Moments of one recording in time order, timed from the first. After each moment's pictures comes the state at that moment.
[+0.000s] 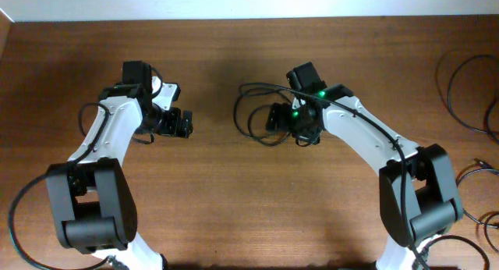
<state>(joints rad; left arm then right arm) 0.07 1.84 1.30 -0.83 0.19 0.20 0.42 1.92 1.37 -0.72 -0.25 0.67</state>
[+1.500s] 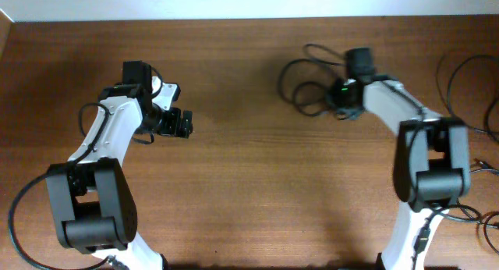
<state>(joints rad) 0.07 1.84 1.30 -0.83 0.19 0.20 0.04 2.12 1.43 -0.53 -0.12 0.78</state>
